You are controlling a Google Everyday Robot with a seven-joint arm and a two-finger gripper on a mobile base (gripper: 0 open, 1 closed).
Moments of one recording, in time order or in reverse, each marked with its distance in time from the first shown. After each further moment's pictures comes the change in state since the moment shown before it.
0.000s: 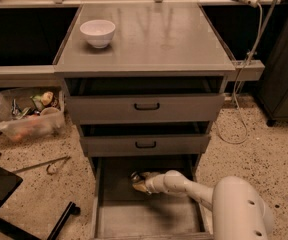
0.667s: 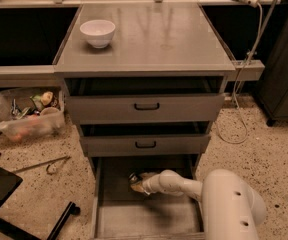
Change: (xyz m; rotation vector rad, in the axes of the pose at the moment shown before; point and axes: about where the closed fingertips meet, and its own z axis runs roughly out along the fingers) arm 0.006 0.002 0.011 0.008 0.057 0.007
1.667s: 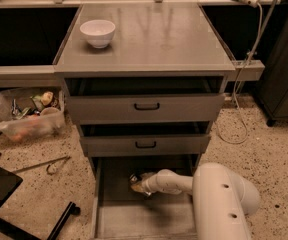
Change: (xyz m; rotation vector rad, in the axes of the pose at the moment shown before) arm 0.004 0.001 0.009 0.016 0.062 0.013
